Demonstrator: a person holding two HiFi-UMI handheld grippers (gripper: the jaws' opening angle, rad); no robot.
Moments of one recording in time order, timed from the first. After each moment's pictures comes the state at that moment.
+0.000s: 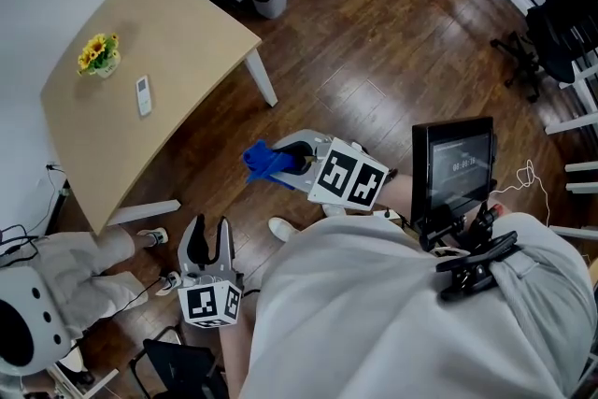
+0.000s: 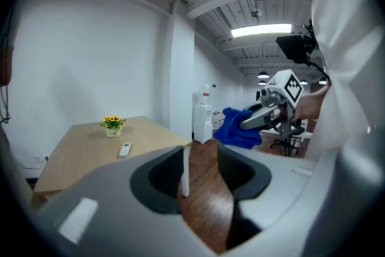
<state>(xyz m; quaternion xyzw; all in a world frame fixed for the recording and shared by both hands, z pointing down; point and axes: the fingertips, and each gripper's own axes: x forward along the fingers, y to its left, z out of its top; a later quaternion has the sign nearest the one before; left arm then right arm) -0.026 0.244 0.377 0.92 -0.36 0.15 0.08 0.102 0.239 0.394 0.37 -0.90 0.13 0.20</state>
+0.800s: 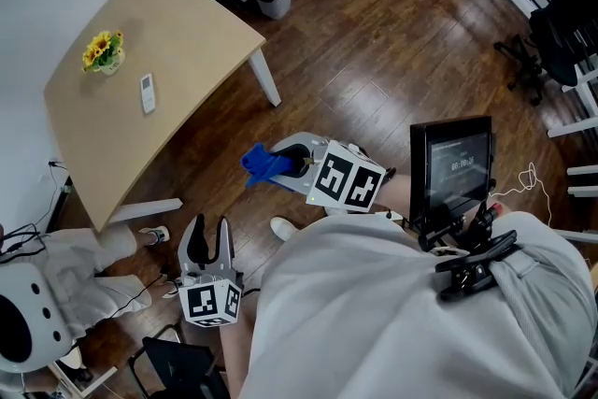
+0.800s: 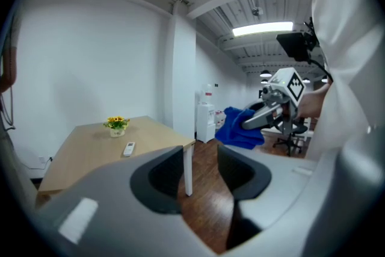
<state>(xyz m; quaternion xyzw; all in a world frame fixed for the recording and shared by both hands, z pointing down) -0.034 0.244 0.375 0.91 -0.37 0.15 0.08 0.090 0.241 0.389 0.35 -0.90 0.11 0.22</state>
